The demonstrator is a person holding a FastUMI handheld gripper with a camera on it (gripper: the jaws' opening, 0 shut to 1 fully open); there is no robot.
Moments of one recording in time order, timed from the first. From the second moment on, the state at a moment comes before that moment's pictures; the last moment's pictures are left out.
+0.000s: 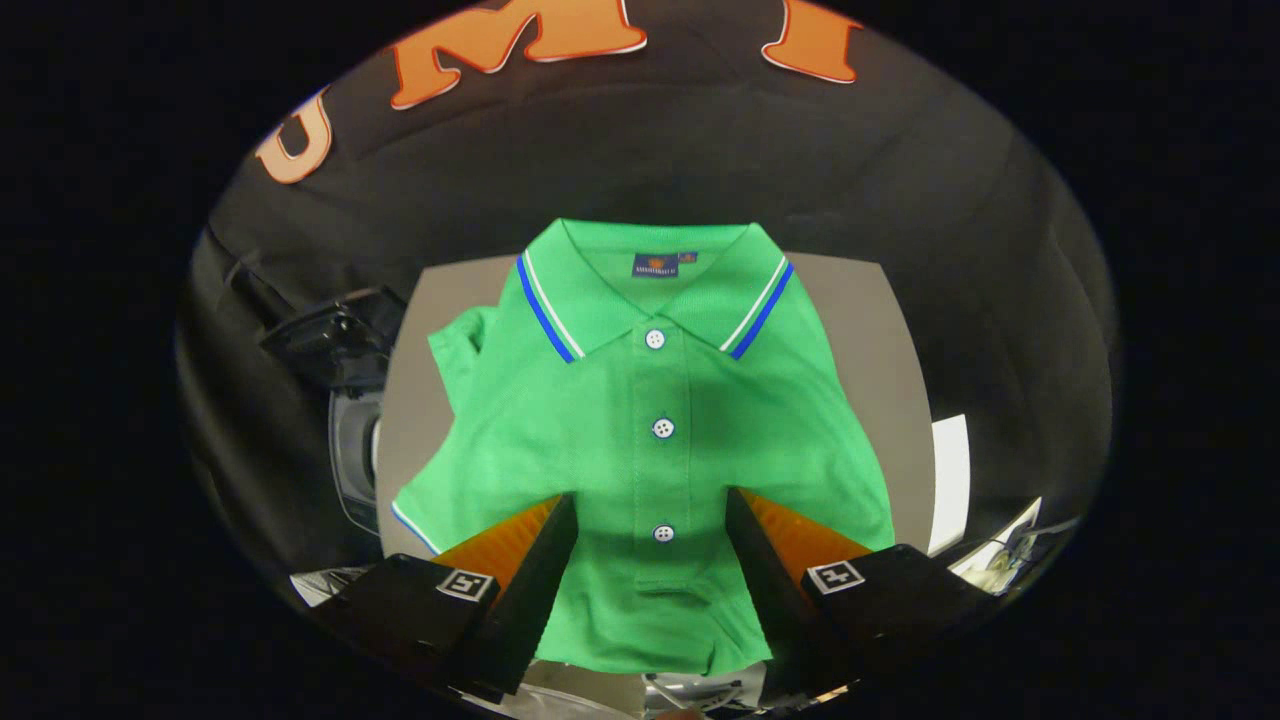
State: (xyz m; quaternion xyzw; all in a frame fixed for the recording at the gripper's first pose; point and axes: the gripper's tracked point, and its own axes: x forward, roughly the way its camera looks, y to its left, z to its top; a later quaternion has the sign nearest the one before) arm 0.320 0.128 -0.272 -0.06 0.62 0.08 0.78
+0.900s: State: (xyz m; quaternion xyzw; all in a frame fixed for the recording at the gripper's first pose) arm 0.327 0.121 -0.265 -0.09 0.61 0.10 0.78
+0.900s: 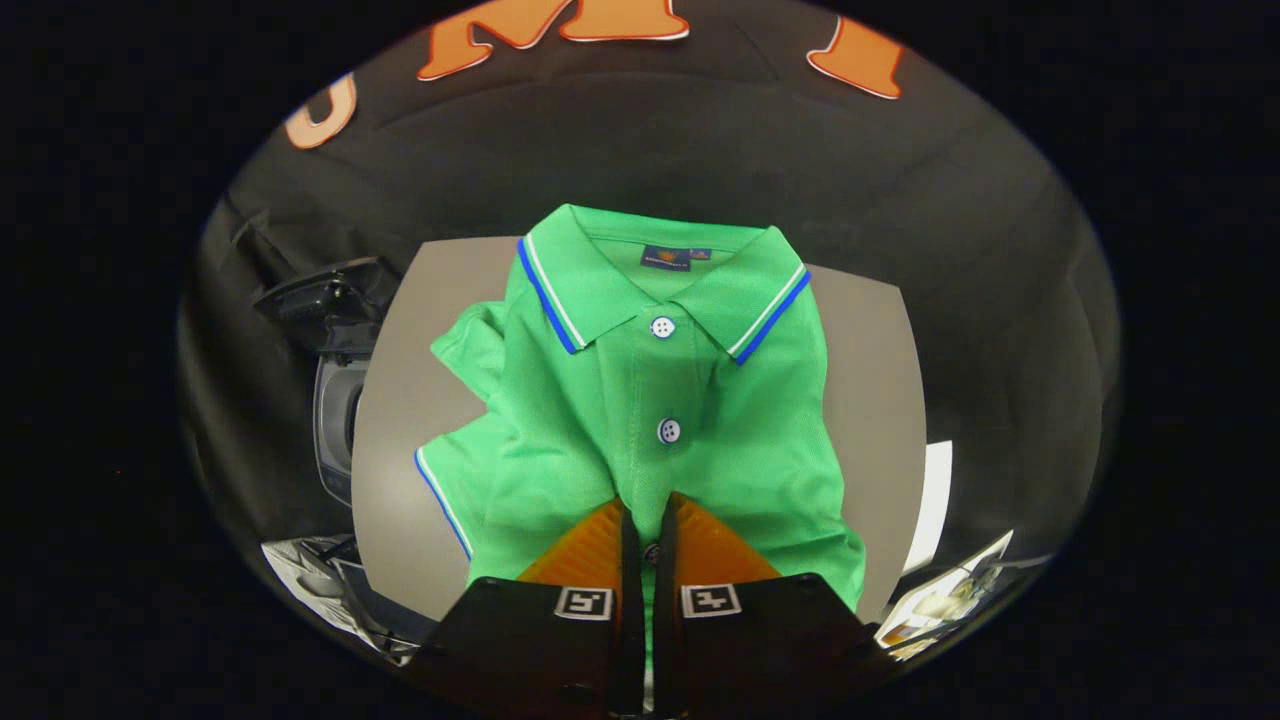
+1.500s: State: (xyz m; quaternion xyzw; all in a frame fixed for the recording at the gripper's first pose) arm 0.320 0.136 -0.193 0.19 0.20 0.22 0.94
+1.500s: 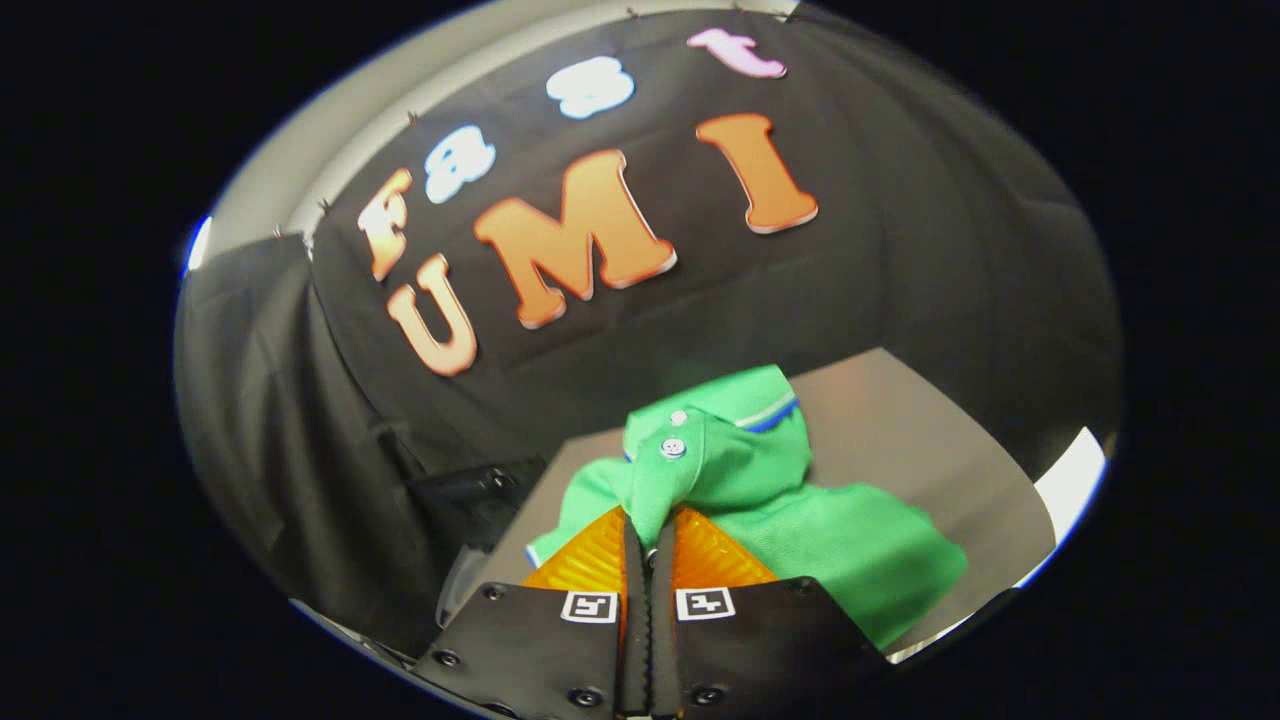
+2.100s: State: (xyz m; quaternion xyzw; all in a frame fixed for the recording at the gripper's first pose) arm 0.257 0.161 -0.070 0.16 0.03 0.28 0.95
